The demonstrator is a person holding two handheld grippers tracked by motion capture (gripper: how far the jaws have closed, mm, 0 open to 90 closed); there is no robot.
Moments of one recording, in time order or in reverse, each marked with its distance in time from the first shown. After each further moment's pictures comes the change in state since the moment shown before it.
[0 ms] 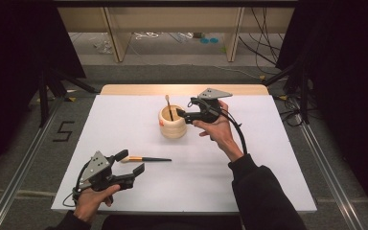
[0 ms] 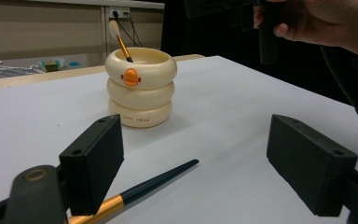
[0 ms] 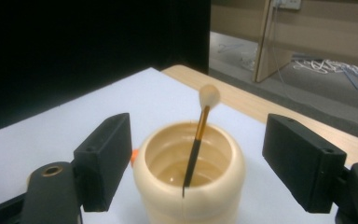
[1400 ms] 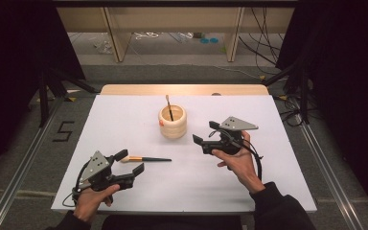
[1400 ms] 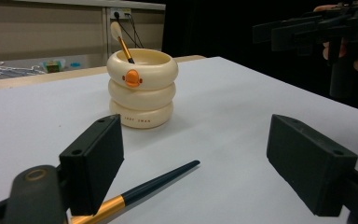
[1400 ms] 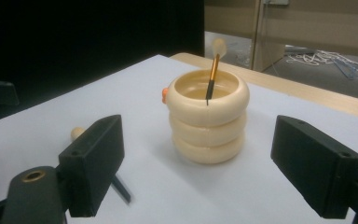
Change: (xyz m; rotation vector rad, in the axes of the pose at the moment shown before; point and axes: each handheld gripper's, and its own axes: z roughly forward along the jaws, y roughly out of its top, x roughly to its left) left arm 0.000 0.000 0.000 -0.002 0.004 0.000; right arm 0.035 -0.053 -0.082 -0.010 -0.017 0.063
